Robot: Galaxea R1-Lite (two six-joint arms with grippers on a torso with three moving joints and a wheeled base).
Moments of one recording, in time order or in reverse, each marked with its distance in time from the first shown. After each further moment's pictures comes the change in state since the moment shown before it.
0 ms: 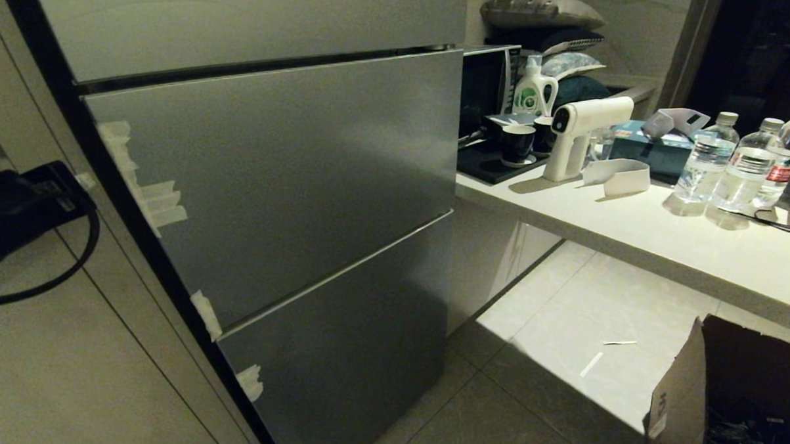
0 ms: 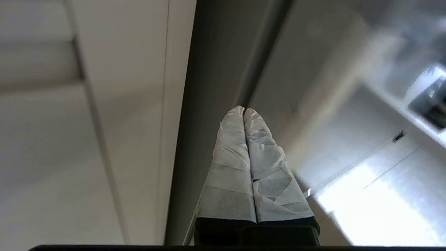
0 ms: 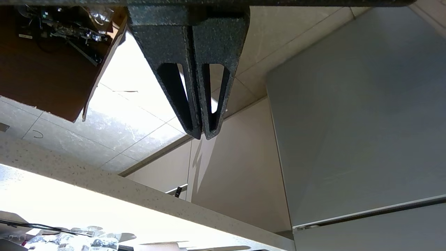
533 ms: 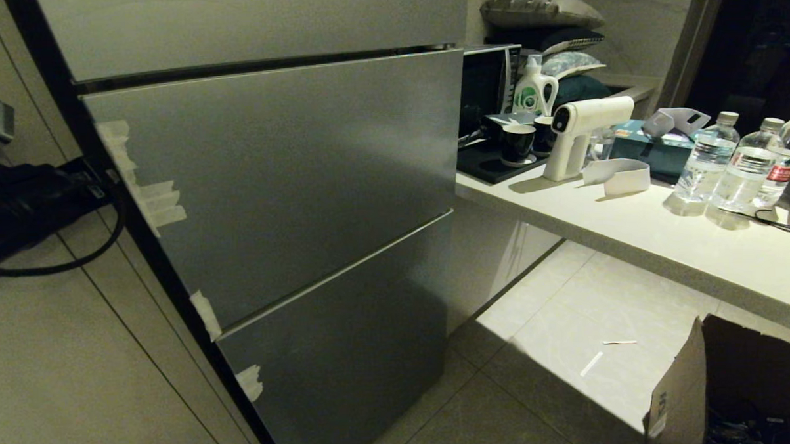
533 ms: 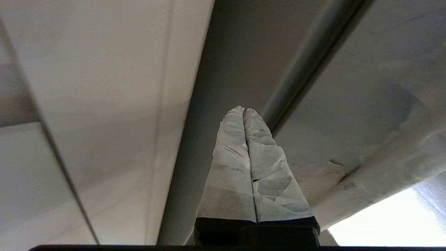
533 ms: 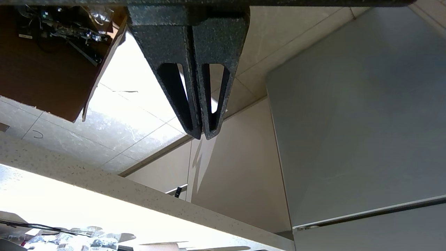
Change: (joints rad) left arm 0.012 0.147 -0.106 -0.020 -0.020 -0.046; right arm 0.000 0.000 0.000 0.000 0.000 0.000
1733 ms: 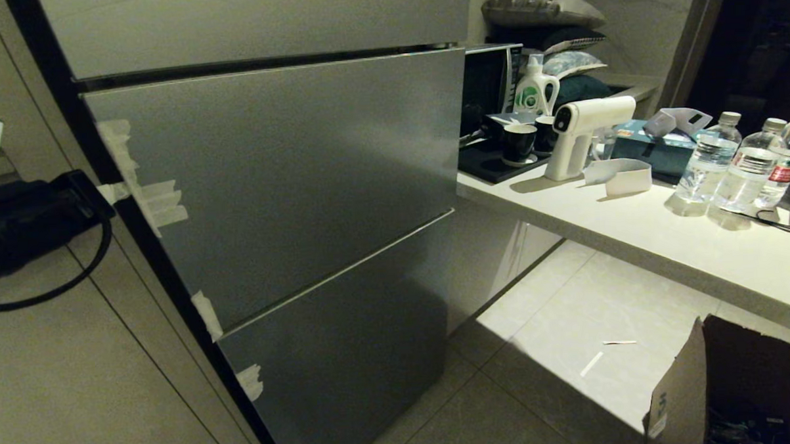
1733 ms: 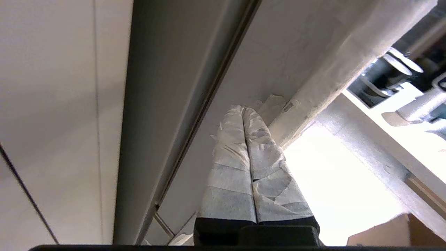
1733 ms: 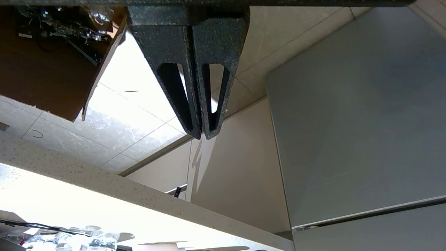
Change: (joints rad) left arm -0.026 -0.110 0.128 0.000 -0.240 -0.054; right arm 0.000 0.000 0.000 0.000 0.000 0.000
